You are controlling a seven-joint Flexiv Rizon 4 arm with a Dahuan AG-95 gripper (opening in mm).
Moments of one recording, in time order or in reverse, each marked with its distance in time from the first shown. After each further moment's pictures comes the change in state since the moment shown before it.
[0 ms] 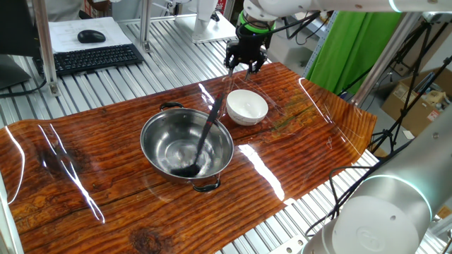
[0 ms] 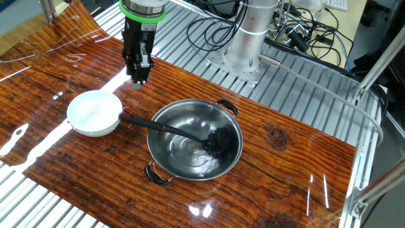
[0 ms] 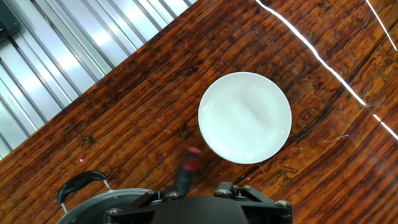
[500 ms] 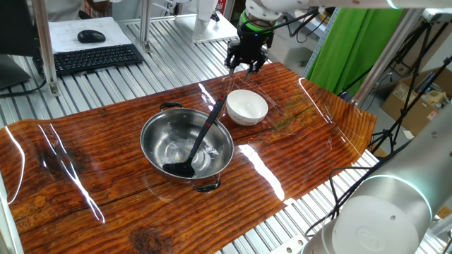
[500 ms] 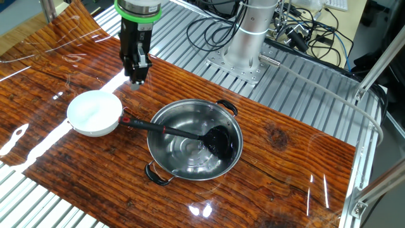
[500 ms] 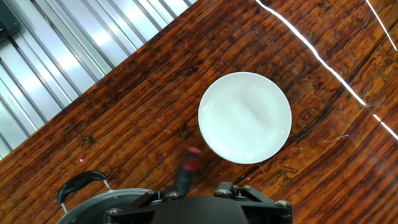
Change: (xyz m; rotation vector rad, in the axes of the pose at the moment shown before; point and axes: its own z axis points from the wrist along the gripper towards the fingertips) arm -0.005 -0.002 0.006 -0.015 0.022 -0.064
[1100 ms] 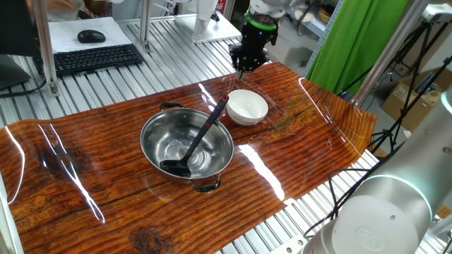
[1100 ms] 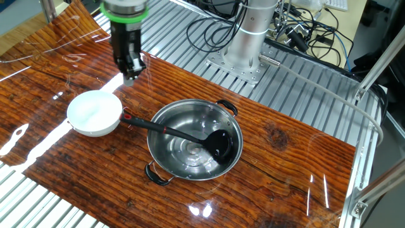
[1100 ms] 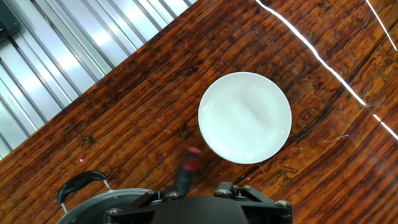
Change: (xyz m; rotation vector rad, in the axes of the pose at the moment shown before) arm -0.011 -0.007 0.010 -0.052 0.163 -0.122
